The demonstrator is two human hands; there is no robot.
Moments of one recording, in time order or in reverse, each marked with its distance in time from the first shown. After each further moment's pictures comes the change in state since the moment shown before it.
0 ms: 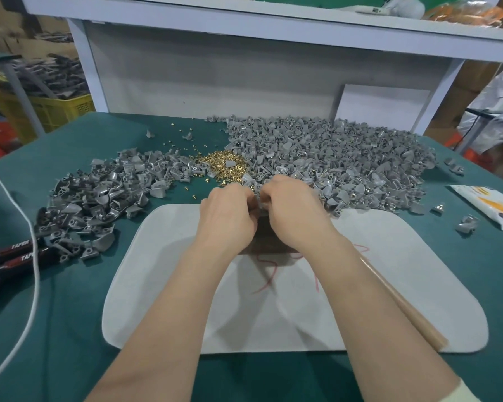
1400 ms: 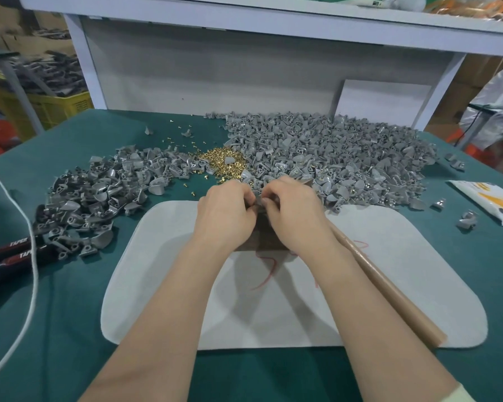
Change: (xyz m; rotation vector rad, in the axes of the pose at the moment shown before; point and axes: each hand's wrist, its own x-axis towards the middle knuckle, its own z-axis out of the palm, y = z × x) left_hand 0.000 -0.002 0.002 -0.079 0.022 -0.025; right_hand -0.010 0.008 0.018 0.289 0.156 0.068
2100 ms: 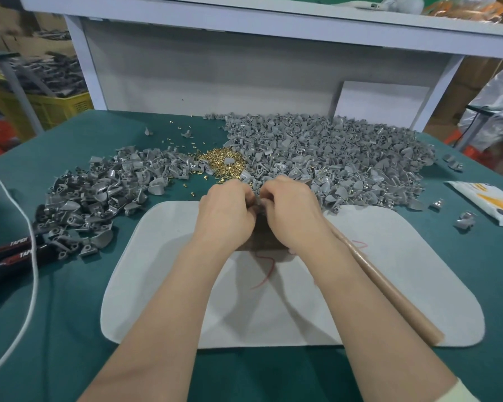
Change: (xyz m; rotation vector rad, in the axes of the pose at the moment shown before) left_hand -0.001 0.002 0.000 0.032 0.009 0.031; right_hand 0.006 -0.008 -0.005 -0.145 -0.099 0.023
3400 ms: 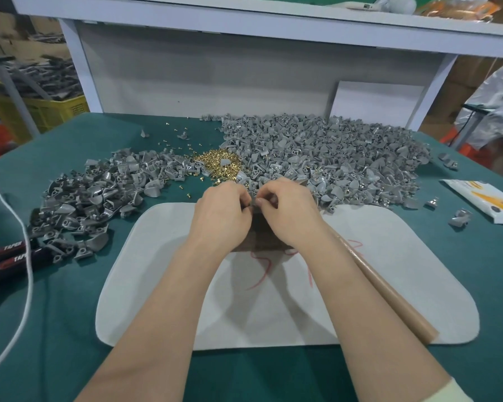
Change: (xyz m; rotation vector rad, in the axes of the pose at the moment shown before) left_hand 0.001 -0.003 0.003 -0.007 0.025 0.011; right_hand 0.001 0.008 0.005 0.213 0.008 0.099
